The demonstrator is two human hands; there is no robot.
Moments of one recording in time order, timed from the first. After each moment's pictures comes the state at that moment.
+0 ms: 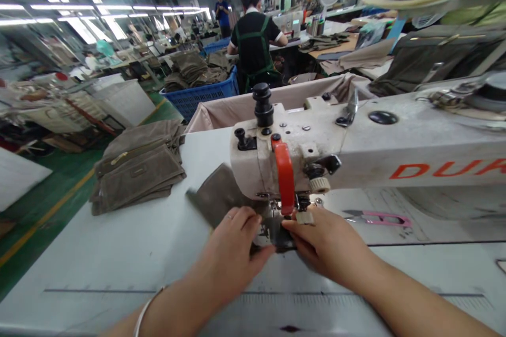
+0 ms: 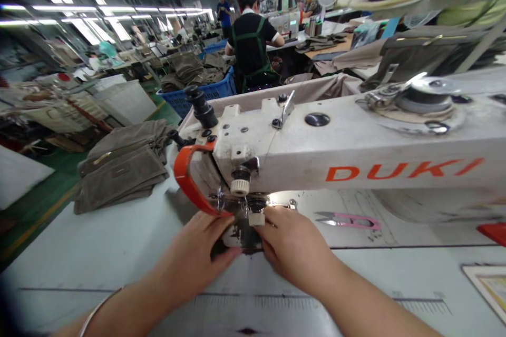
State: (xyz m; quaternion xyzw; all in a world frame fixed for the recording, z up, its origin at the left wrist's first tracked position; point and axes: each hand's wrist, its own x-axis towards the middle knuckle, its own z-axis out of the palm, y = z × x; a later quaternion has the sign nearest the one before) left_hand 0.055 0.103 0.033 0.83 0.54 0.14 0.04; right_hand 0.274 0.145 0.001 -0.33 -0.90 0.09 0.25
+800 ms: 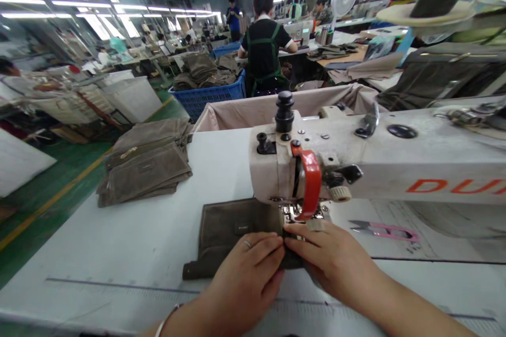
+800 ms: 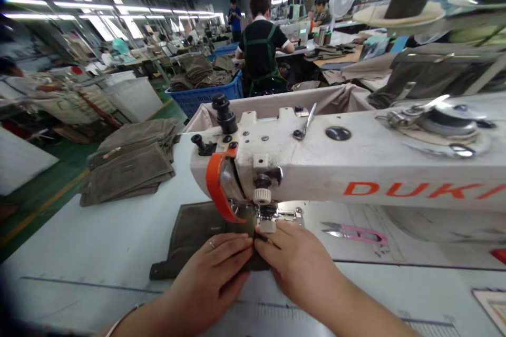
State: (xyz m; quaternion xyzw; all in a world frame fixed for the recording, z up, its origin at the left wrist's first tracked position) left_hand 0.066 0.080 0.012 0.87 0.43 0.26 0.05; right_hand 0.276 0.139 0.001 -0.24 -0.92 0.07 0.29
